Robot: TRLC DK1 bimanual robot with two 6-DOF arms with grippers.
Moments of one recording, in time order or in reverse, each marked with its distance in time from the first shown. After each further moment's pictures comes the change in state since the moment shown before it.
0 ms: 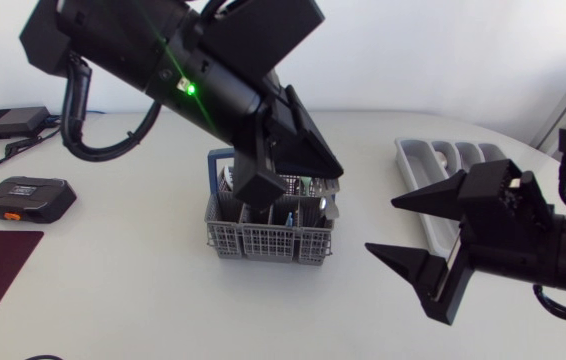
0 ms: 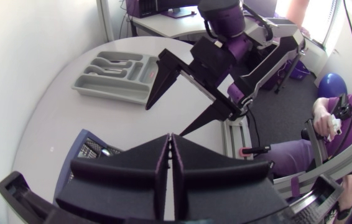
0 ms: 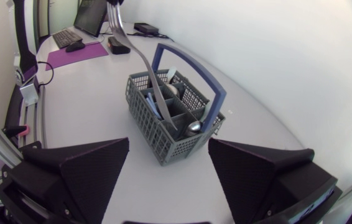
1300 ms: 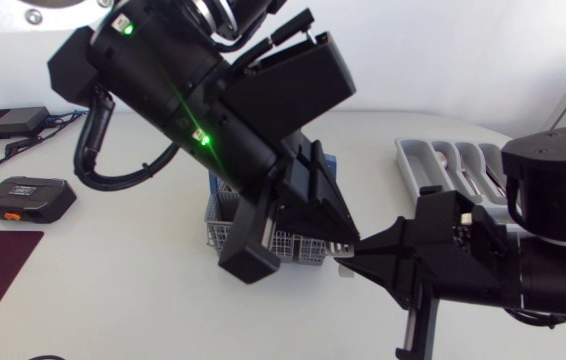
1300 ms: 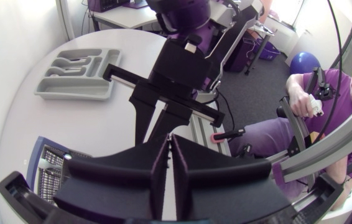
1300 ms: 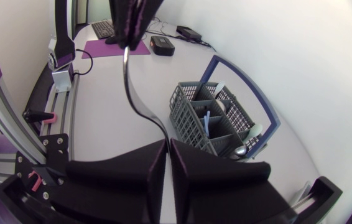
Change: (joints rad) left arm -0.068 0.035 -0.016 -0.111 0.111 0.126; right arm 0.216 0.074 -0.001 0.043 -0.022 -0.031
